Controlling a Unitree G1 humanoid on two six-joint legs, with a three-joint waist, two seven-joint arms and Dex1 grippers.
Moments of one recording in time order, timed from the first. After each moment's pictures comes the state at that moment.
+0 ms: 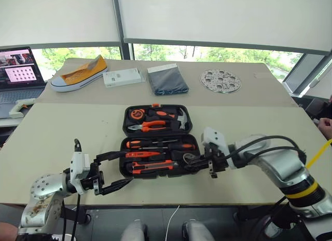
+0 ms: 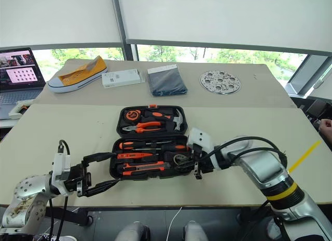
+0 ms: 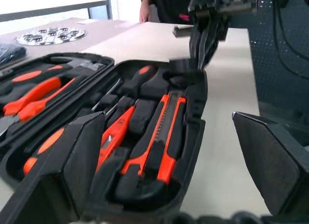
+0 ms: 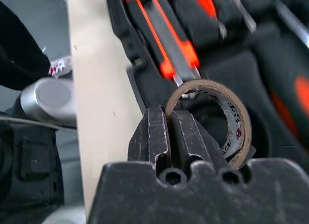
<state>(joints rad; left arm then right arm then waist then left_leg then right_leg) 0.08 0.63 0.19 -0.11 -0.57 -0.05 -1.28 -0.54 -0.78 0.36 -0.27 0.45 0.84 1.08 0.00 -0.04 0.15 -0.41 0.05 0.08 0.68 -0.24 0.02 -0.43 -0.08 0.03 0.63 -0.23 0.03</state>
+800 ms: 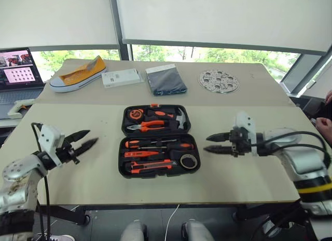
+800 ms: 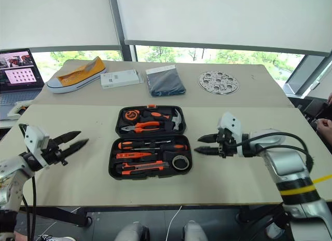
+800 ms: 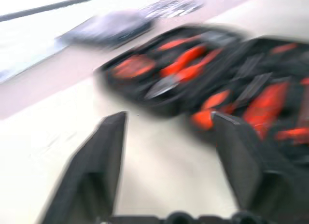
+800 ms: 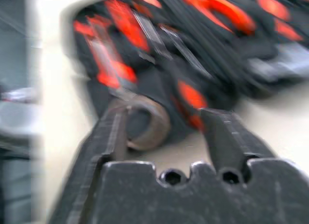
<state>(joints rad) -0.21 0.72 0.33 0.27 -0.43 0.09 -0.91 -0.53 -0.75 0.13 0.15 0.29 0.35 1.11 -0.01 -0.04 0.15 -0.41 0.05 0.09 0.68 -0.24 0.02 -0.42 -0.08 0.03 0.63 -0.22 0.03</state>
